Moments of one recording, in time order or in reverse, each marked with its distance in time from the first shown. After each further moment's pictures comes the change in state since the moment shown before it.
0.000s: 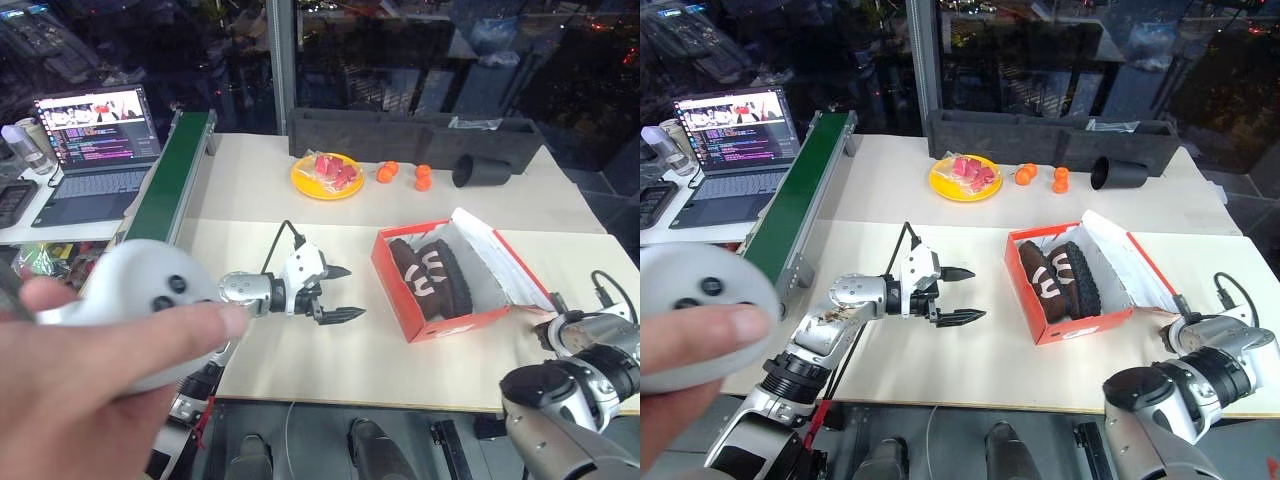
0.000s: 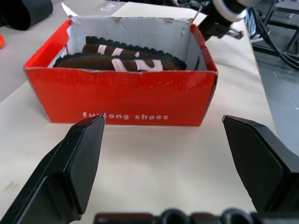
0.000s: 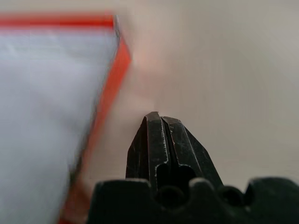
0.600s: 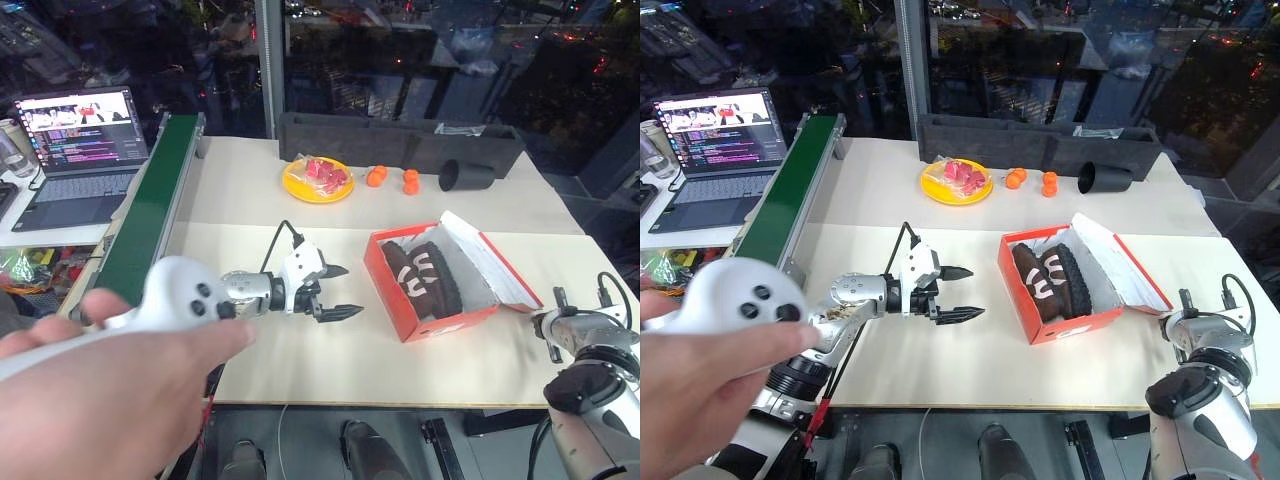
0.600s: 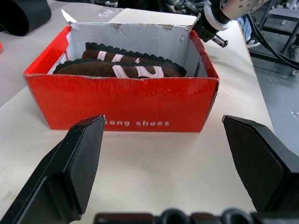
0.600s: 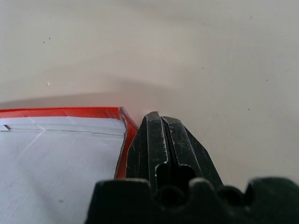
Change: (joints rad) left arm -0.024 -0.004 0.005 0.037 0.003 0.000 0.006; right arm 0.054 -0.137 0.253 0.458 0.309 -0.413 0.019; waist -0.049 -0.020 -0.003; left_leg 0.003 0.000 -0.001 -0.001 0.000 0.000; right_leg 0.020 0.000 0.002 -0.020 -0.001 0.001
